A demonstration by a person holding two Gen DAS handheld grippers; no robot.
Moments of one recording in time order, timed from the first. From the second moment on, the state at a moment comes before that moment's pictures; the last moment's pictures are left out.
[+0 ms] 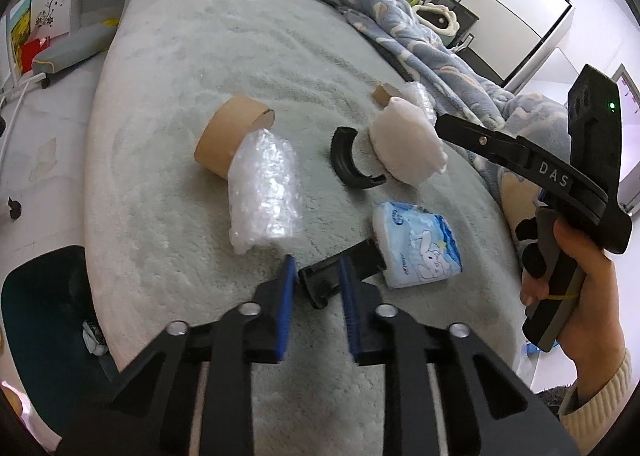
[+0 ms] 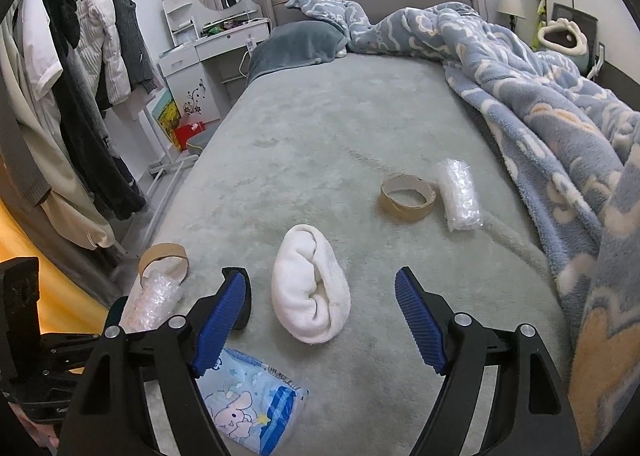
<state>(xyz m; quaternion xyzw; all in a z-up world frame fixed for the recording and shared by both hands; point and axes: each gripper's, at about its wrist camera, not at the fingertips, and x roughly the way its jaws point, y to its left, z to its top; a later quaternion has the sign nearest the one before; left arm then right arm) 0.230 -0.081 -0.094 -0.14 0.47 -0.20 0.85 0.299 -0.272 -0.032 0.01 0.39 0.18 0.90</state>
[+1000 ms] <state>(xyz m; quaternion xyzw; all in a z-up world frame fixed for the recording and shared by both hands) 0.209 -0.056 -0.041 -0.06 0.37 -0.20 0.91 0.320 -0.225 -0.028 -0.03 0.42 0.16 0.89</state>
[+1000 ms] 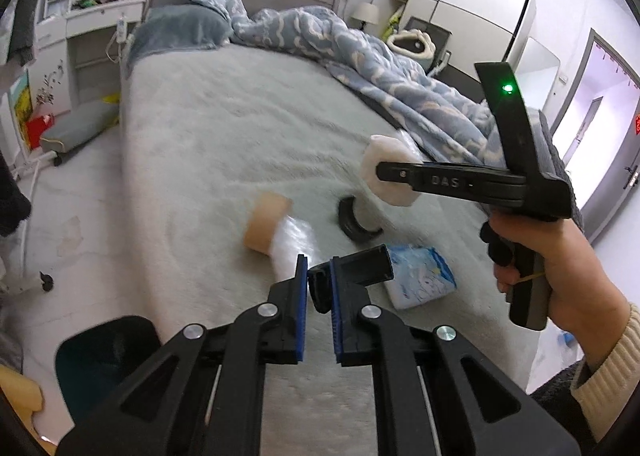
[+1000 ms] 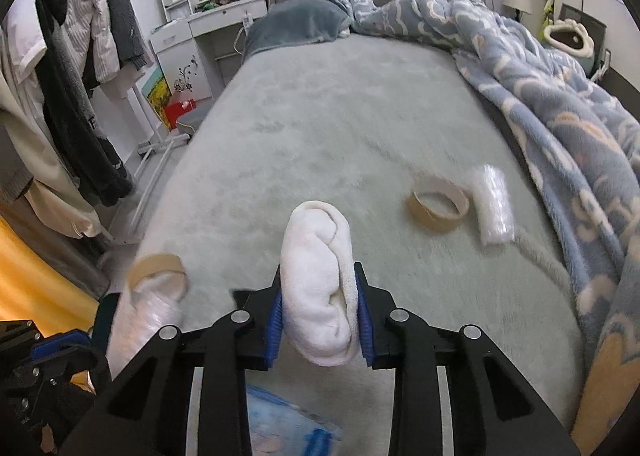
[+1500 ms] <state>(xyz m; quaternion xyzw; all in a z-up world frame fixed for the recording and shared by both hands) 0.199 0.014 -0.015 -0.07 0.33 -0.15 0.93 0.316 -0.160 0.008 -0.02 0.40 0.21 0.89</state>
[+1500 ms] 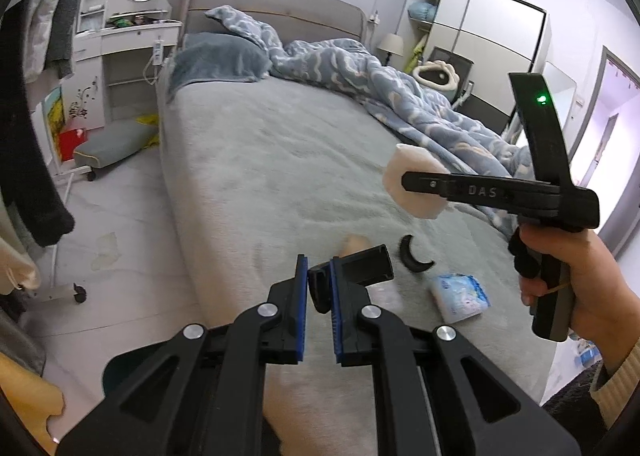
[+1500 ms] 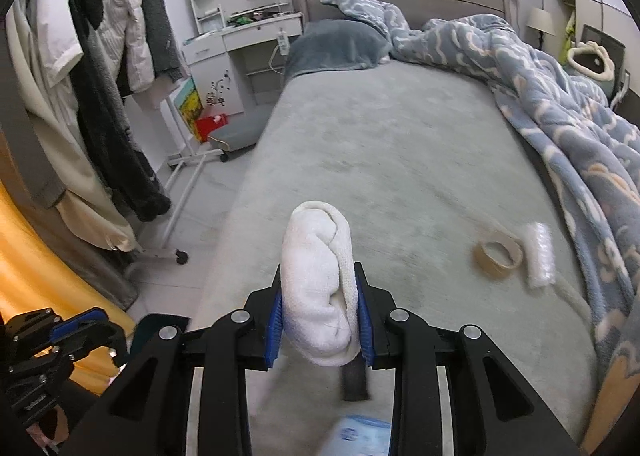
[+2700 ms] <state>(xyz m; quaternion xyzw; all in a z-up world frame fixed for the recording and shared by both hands) 0.197 0.181 -0.161 -0.11 0.59 -0.03 0.80 0.276 0.062 -0.056 -0.11 0.47 0.36 0.80</state>
